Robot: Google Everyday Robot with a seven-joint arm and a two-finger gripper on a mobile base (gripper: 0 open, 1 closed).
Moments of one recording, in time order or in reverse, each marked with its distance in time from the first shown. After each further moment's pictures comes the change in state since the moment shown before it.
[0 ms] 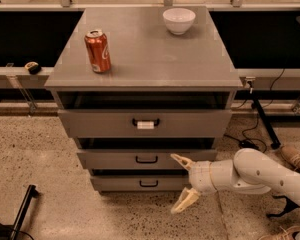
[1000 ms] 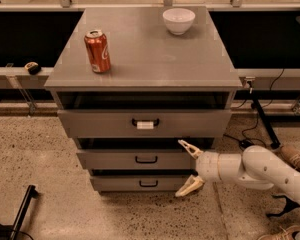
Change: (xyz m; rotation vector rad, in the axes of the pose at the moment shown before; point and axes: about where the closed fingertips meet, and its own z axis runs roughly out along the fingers) arm 0.014 -0.055 -0.013 0.133 -0.119 -0.125
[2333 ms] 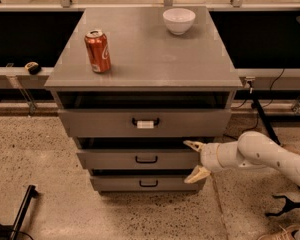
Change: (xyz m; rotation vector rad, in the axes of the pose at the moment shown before) arm 0.062 -0.035 -0.018 -0.034 0.338 -0.076
